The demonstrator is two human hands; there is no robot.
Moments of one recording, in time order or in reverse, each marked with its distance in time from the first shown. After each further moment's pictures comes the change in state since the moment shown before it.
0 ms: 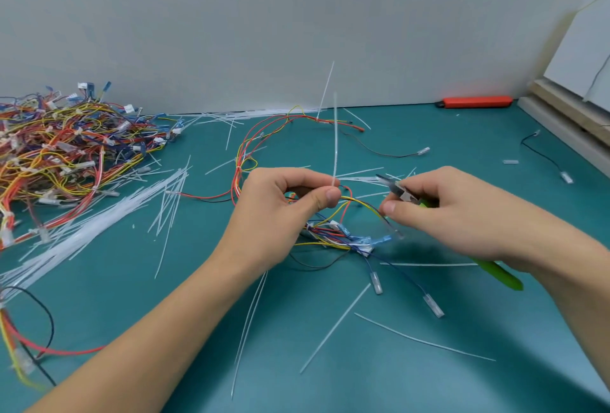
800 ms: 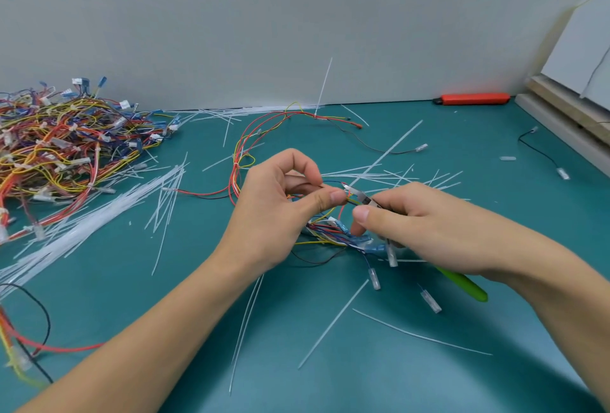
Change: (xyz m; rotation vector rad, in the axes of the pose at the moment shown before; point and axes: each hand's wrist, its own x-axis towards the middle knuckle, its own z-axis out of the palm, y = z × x) left_hand -0.002 0.000 0.006 -0.187 0.006 -0.035; right_hand -0.004 -0.015 0.018 0.172 -0.161 -0.068
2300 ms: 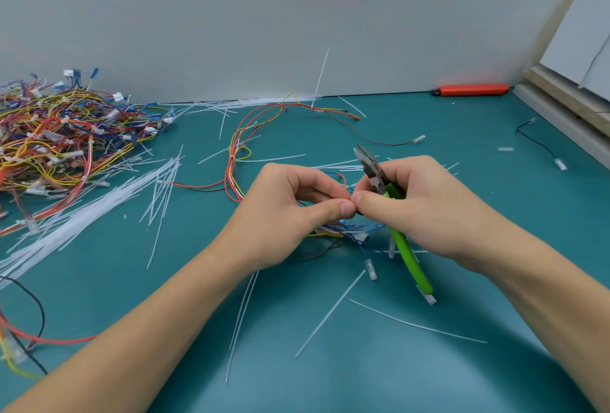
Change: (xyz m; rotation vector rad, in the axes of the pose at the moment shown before) left_hand -0.004 0.003 0.001 0.121 -0.228 -0.080; right_hand 0.011 0.010 0.013 0.250 0.265 -0.113
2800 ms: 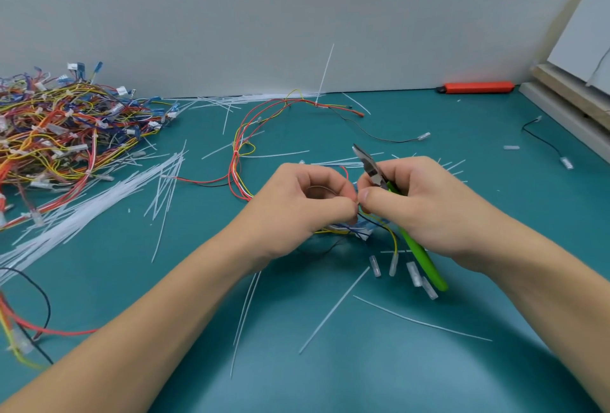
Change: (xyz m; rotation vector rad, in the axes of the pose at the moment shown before) left_hand -0.001 0.010 0.005 -0.105 -0.082 -0.152; right_hand -0.002 -0.007 0.006 0.032 -0.083 -0.037
